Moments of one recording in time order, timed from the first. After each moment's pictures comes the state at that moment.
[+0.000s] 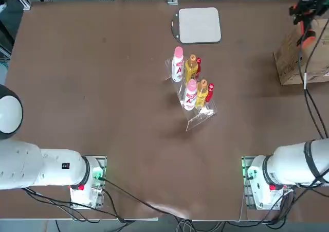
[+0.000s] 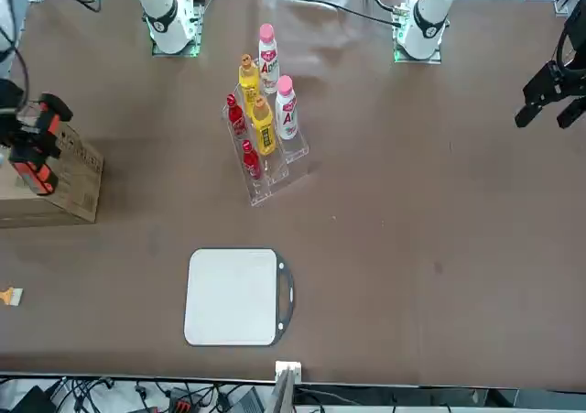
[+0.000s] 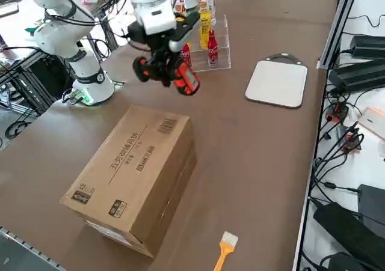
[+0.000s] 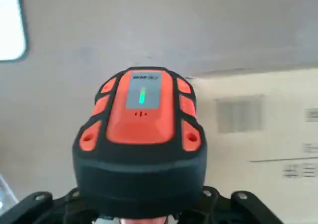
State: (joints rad) arm -0.15 0.04 -0.17 -1.86 0.03 1.88 -0.29
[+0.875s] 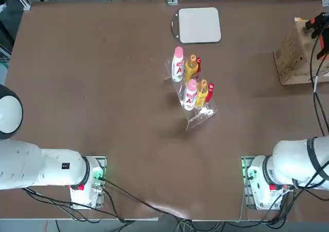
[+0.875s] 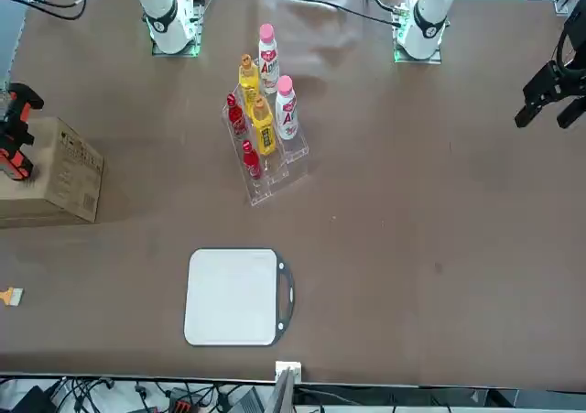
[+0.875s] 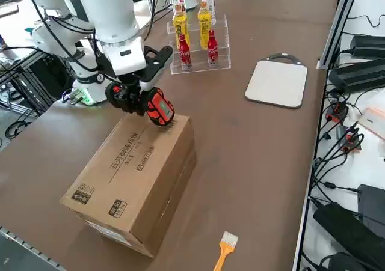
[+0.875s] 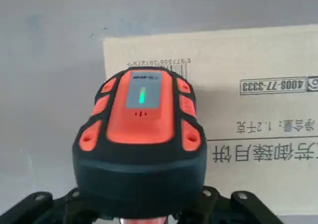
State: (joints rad) arm -0.29 0.09 -0.16 -1.86 0.01 1.88 -0.44
